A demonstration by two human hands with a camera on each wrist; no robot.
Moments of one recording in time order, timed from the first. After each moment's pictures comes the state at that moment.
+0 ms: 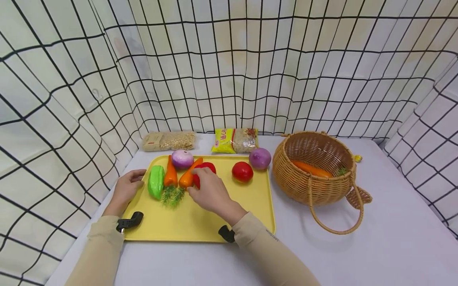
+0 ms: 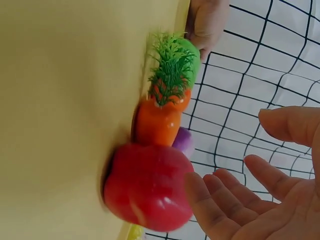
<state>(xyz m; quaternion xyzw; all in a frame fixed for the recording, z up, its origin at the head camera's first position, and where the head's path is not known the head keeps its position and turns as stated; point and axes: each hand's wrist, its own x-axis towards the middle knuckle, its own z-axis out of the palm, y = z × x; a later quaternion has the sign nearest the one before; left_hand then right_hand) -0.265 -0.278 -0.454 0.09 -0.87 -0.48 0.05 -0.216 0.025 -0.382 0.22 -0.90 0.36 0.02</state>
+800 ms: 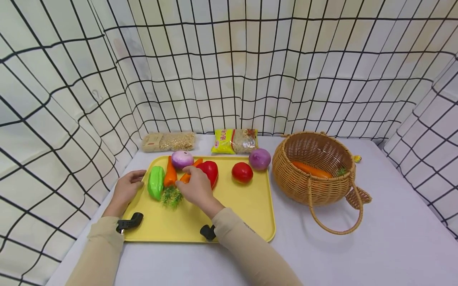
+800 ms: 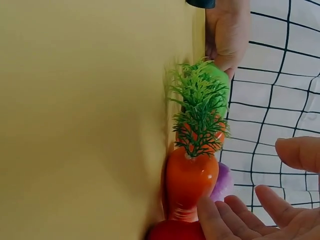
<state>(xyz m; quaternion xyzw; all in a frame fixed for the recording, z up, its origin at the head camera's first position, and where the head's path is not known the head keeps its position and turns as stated) -0.268 -0.279 -0.456 0.09 -0.87 -0.47 0.05 -0.242 -0.022 -0.402 0.11 -0.87 0.48 -0.01</state>
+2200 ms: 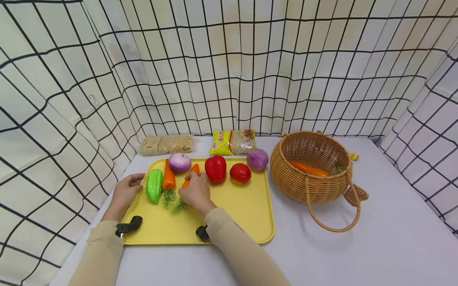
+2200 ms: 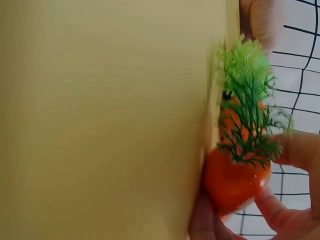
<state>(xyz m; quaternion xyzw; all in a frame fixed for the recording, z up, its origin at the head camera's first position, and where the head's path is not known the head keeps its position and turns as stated) -0.272 -0.277 -0.457 0.10 -0.87 -0.47 0.05 -0.254 -0.034 -0.425 0.02 -0.90 0.43 -0.02</state>
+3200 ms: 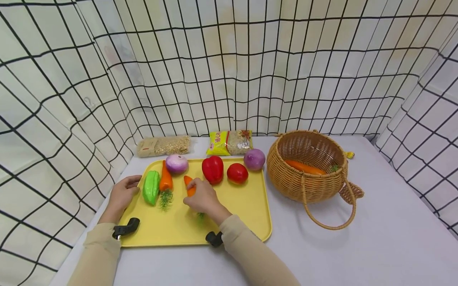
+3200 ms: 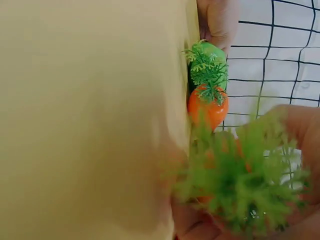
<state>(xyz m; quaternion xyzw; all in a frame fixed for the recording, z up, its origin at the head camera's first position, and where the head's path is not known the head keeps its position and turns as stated) -0.269 -0.275 -0.454 0.10 -0.88 -0.46 0.05 -0.234 0.007 -0.419 0.09 -0.89 0.44 -0.07</state>
